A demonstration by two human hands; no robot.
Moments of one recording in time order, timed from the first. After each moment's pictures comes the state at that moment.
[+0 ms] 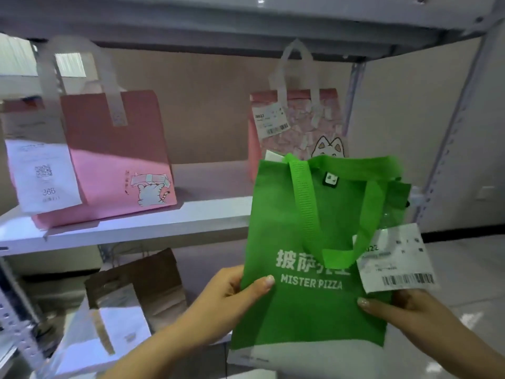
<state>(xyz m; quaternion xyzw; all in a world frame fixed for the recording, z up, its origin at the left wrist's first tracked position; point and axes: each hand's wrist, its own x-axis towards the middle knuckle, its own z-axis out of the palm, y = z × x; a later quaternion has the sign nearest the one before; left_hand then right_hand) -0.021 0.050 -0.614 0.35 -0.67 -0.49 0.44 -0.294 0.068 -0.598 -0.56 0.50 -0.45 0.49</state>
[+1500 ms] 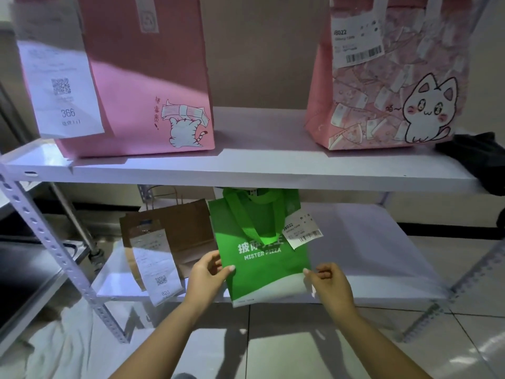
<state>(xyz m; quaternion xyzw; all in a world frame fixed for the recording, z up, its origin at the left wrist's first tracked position) 0.077 -0.048 -0.831 0.63 -0.43 -0.34 0.54 -0.183 -0.093 -0.819 -0.53 0.65 -0.38 0.39</state>
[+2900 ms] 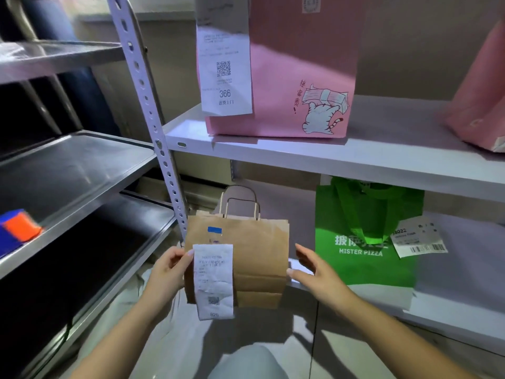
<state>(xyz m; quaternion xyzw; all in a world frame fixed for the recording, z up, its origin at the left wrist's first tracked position) 0.251 0.124 -0.785 0.70 -0.25 -0.30 0.60 0.001 -0.041 -0.794 -0.71 0.40 -0.19 0.55</state>
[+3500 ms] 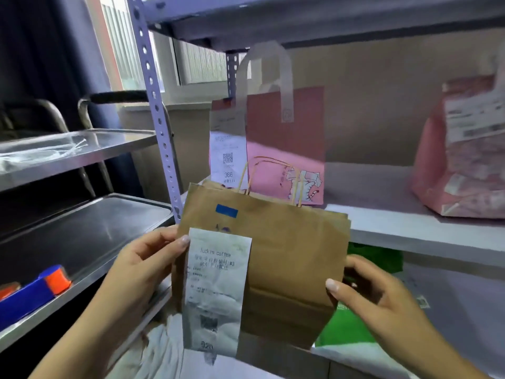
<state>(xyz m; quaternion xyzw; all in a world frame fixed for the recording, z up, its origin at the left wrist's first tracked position) 0.178 0.170 -0.566 0.55 -0.39 -0.24 0.70 -0.078 0.021 -0.602 -0.76 0.19 -0.40 0.47</state>
